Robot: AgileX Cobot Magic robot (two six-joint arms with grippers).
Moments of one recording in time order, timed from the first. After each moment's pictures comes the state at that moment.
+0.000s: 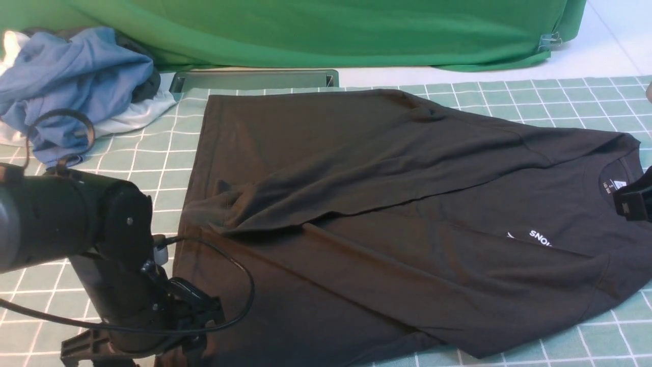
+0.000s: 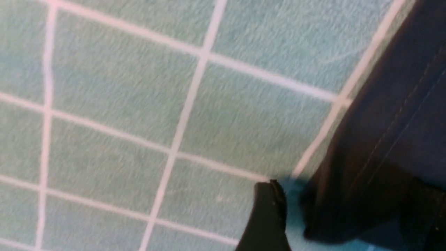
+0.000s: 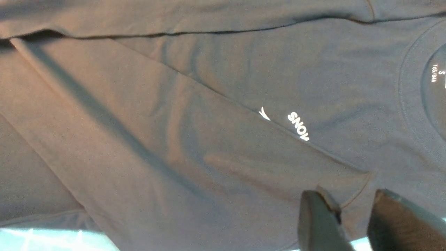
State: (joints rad) right arm 0.15 1.05 -0.88 0.09 0.84 0.00; left arm -0.34 1.59 -0.76 -0.08 0.90 -0.58
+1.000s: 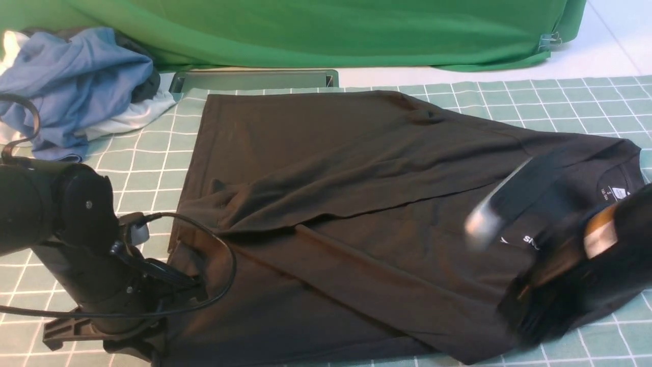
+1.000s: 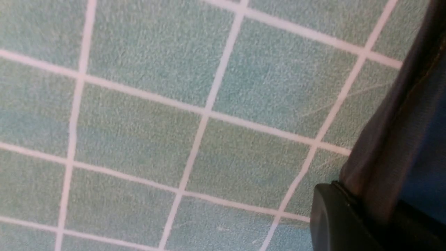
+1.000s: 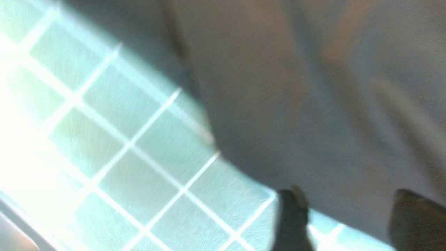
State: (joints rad) right arm 0.60 1.35 -0.83 0.01 0.85 -0.13; left arm -0.25 1.51 -0.76 -0.09 0.87 -0.46
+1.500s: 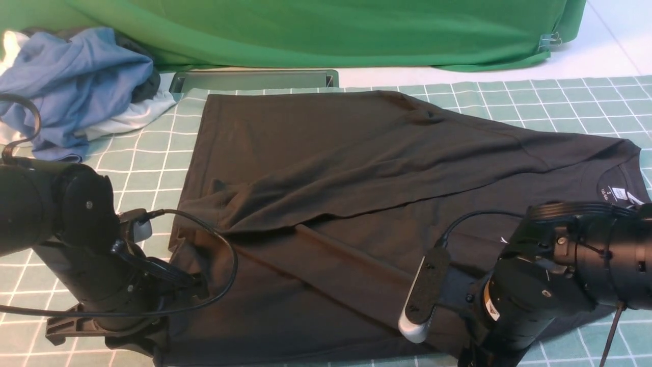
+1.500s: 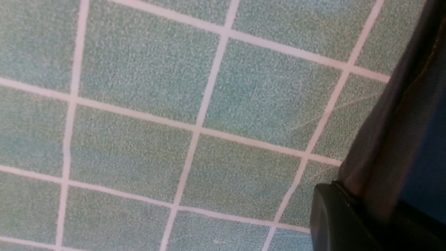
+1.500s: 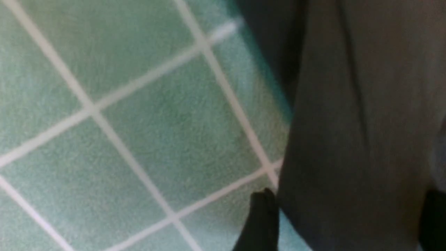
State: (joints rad) right arm 0.73 1.67 -0.83 -0.20 0.75 -0.13; left arm -0.25 1.51 -0.76 -0.09 0.85 -0.43
